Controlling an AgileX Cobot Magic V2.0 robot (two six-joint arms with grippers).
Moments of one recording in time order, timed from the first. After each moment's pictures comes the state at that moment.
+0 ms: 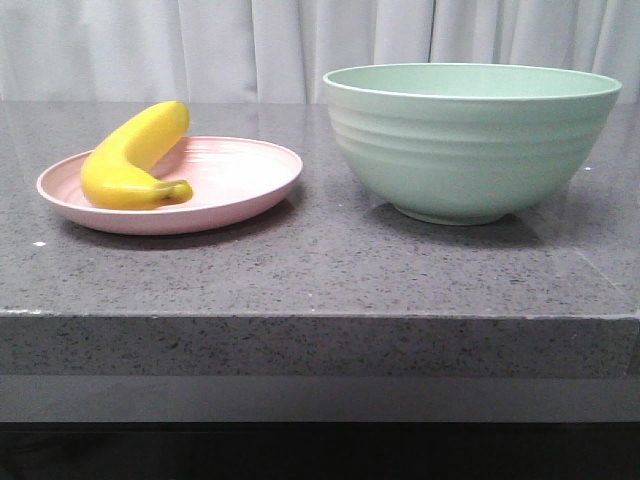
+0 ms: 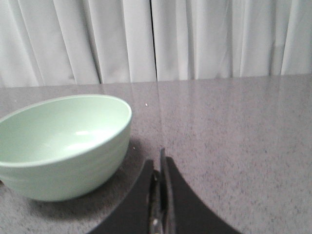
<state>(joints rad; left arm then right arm) -0.04 0.17 -0.32 -0.03 0.19 0.01 0.01 0.10 -0.30 0.21 0.27 -0.08</state>
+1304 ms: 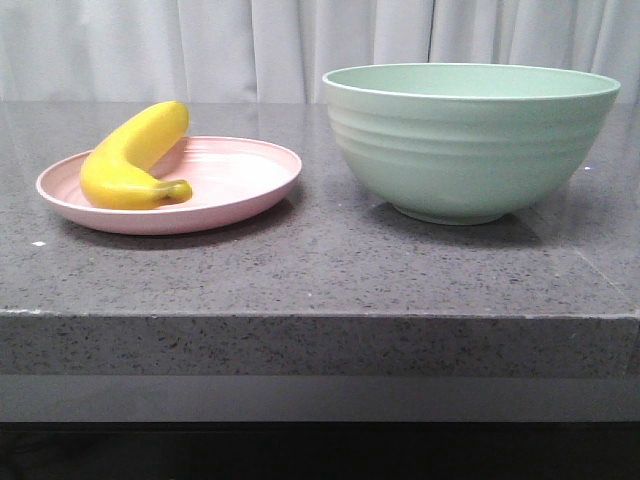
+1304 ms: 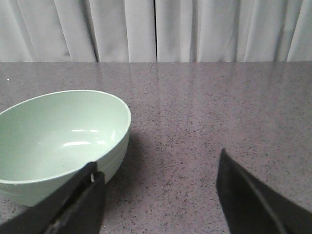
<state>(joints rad) -0.13 0.67 -0.66 -0.10 0.41 0.04 0.01 0.35 -0.46 0.21 0.32 -0.11</state>
